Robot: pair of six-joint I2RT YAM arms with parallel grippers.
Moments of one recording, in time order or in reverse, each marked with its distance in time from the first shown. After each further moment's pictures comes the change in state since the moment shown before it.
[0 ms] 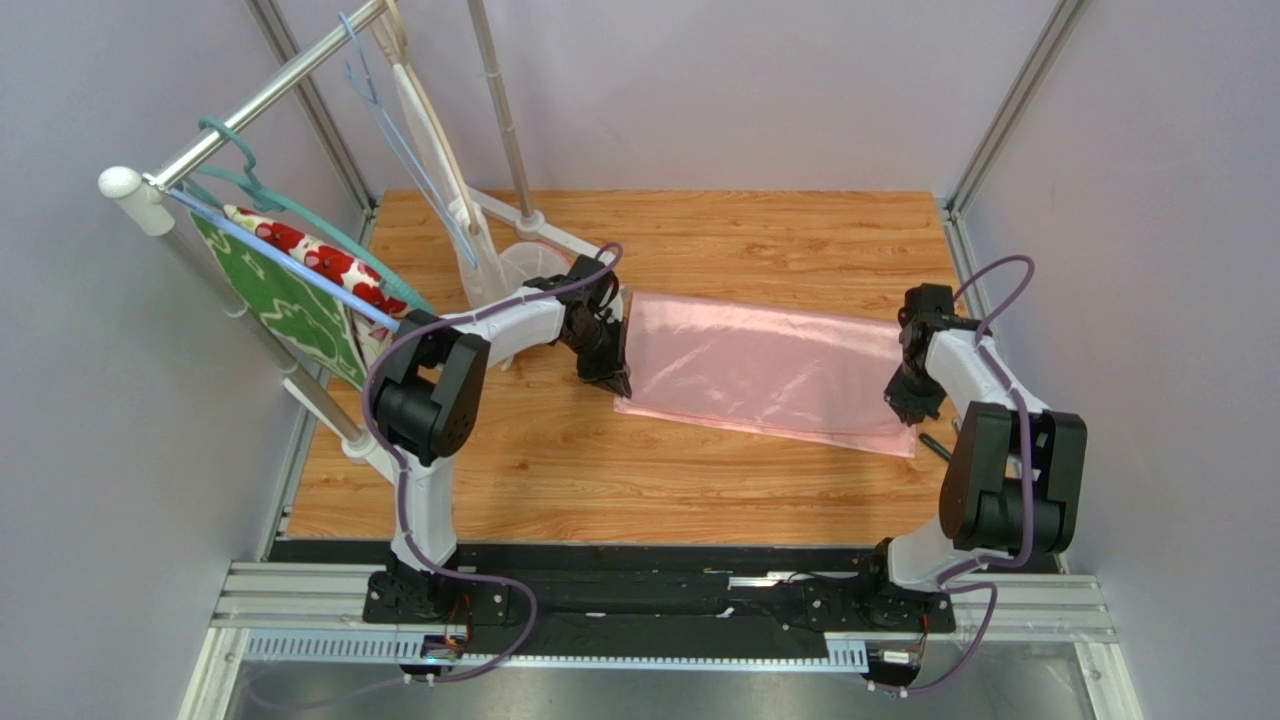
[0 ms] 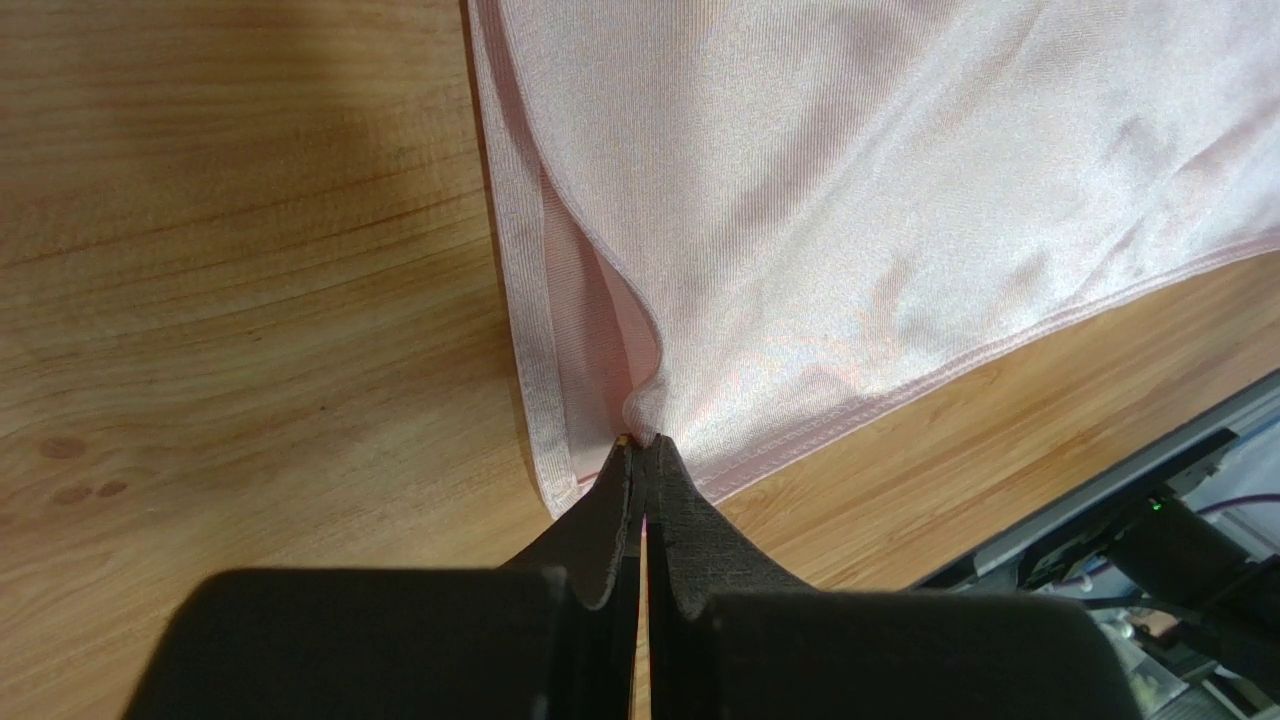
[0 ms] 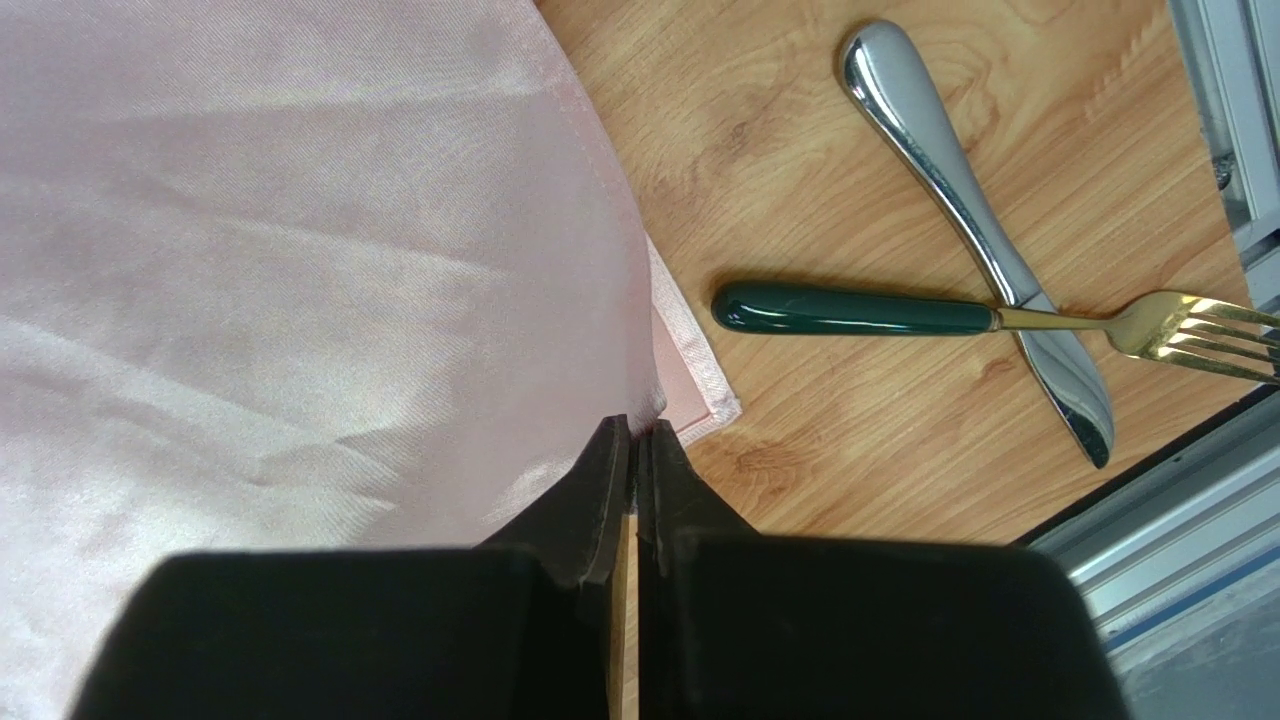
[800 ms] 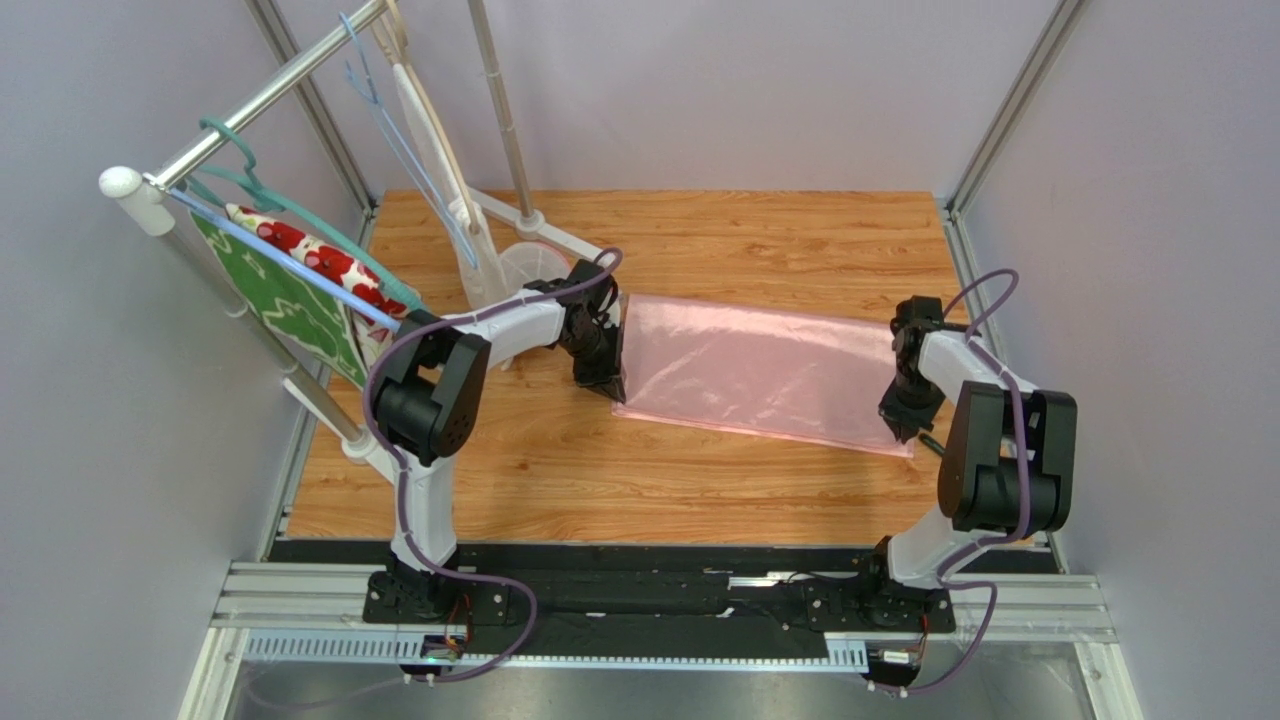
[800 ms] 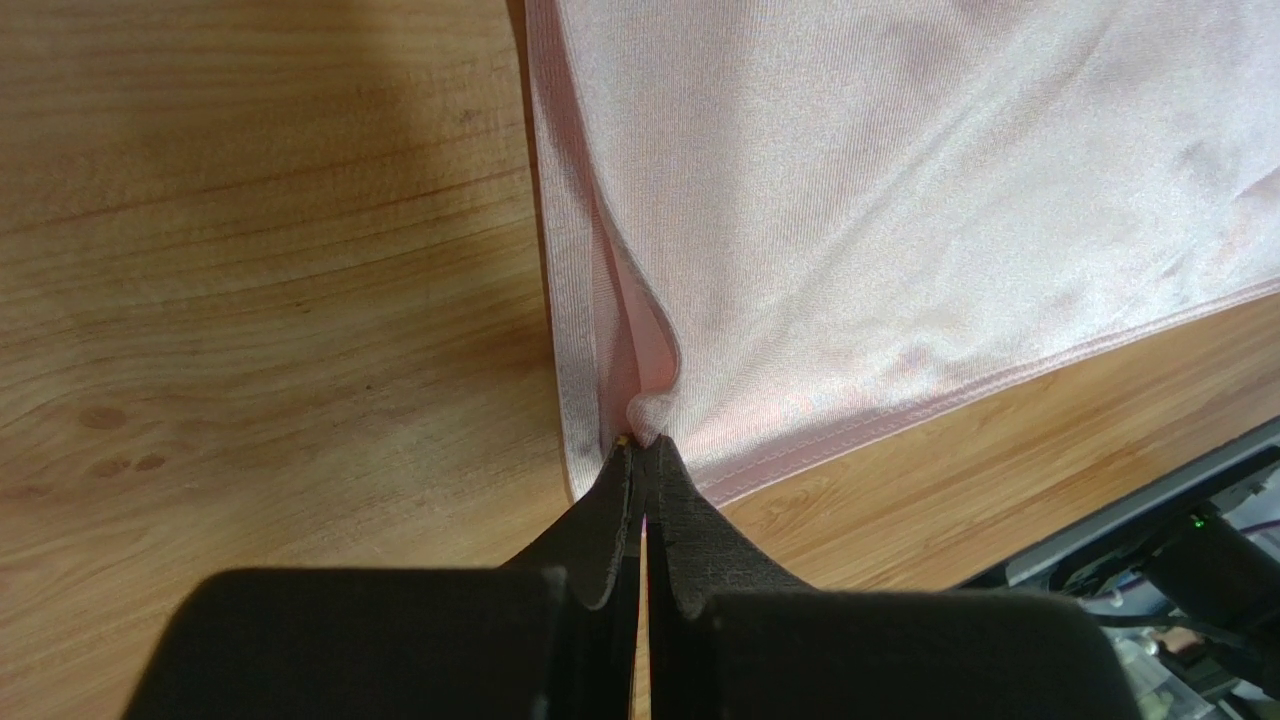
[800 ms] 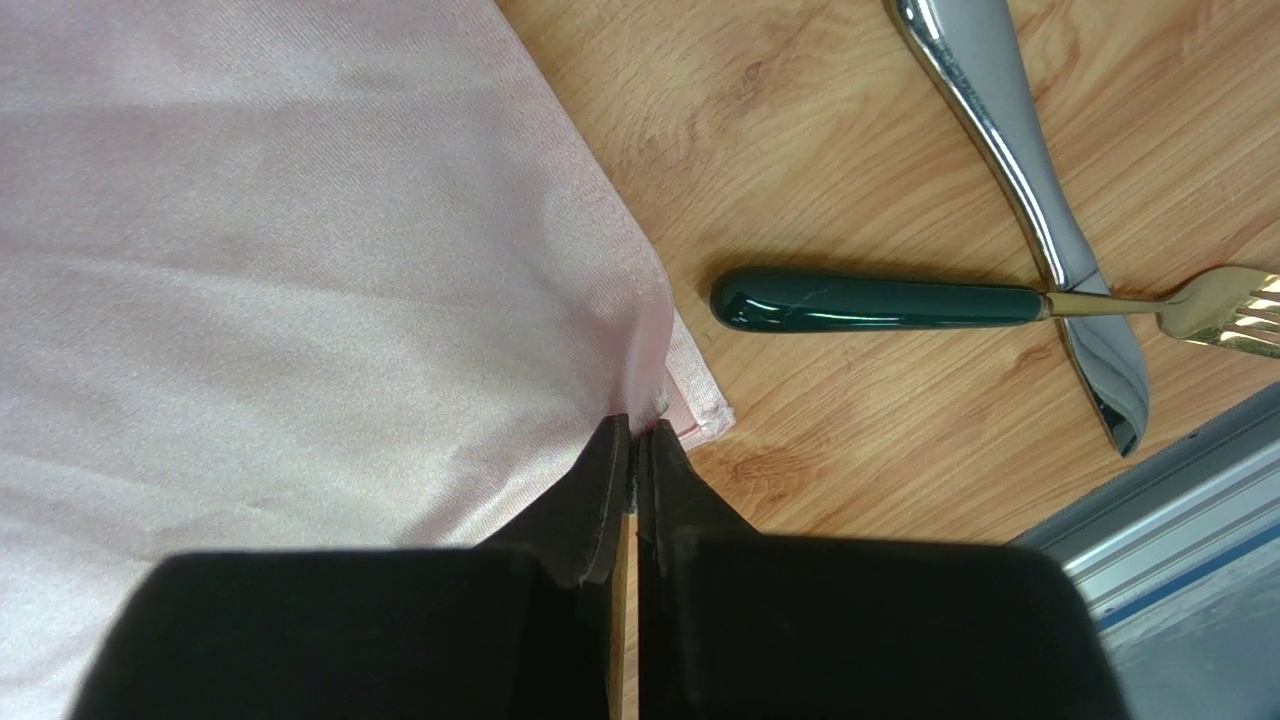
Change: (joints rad) left arm 0.000 0.000 -0.014 -0.021 -0.040 0.008; right arm 0.000 0.061 -0.032 -0.002 -0.002 0.000
